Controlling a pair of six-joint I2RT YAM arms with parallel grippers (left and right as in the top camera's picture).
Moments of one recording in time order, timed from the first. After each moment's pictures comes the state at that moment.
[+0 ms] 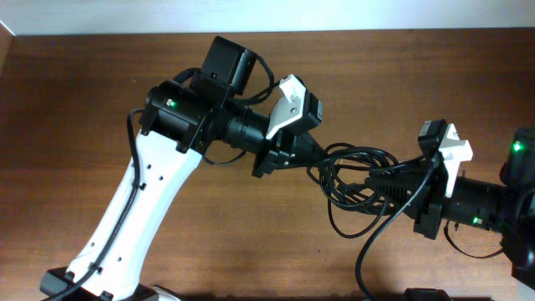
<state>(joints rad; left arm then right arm) -0.48 1.61 1.86 -1.28 1.16 0.69 -0.05 0.99 1.44 -1.25 -1.06 -0.35</state>
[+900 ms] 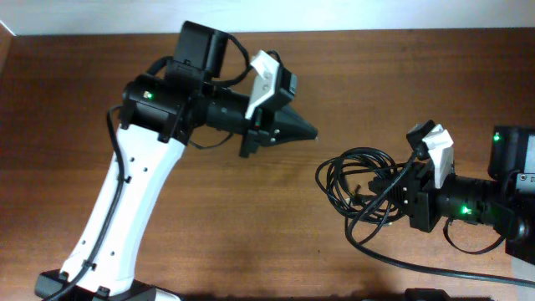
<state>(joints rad) -0.36 1.61 1.86 -1.16 1.27 0.69 -0.05 1.06 1.44 -1.41 -0.88 -0.35</state>
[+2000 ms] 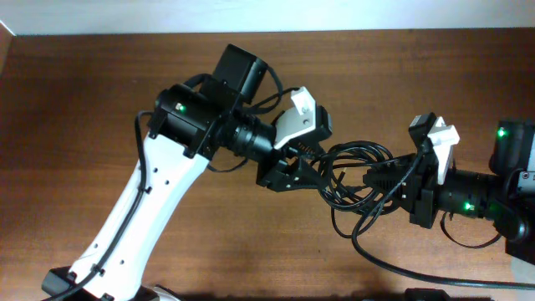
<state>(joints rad) -0.52 1.61 1.86 -1.35 1.02 0.67 -0.05 1.06 1.44 -1.32 -1.02 -0.35</state>
